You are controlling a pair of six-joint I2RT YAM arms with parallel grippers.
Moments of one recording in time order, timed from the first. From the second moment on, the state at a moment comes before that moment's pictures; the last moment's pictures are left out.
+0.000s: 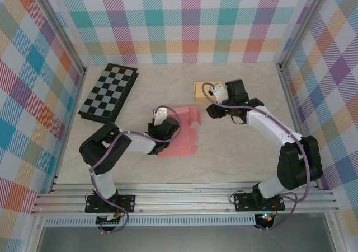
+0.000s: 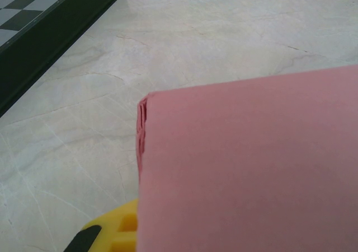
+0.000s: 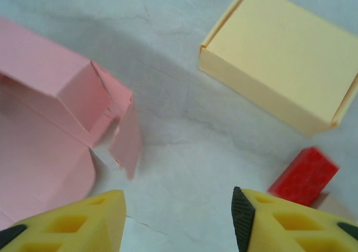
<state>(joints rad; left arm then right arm) -0.76 1.82 0.77 0.32 -0.85 -0.40 0.34 1.50 1.11 -0.45 -0.24 -0.33</state>
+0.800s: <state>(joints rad) -0.76 1.81 0.77 0.31 -0.82 -0.39 0.36 1.88 1.25 -0.42 -0.50 -0.84</state>
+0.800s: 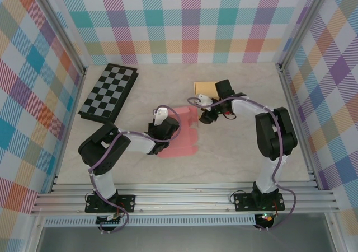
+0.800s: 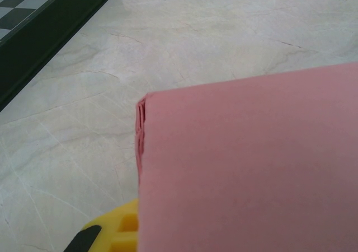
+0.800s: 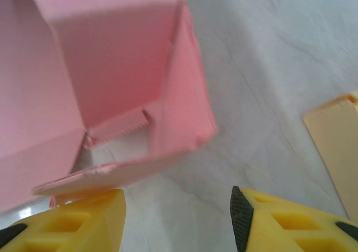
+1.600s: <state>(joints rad) -0.76 1.81 0.79 0.28 -0.81 -0.39 0.43 1.88 1.29 -0.43 -0.58 -0.78</state>
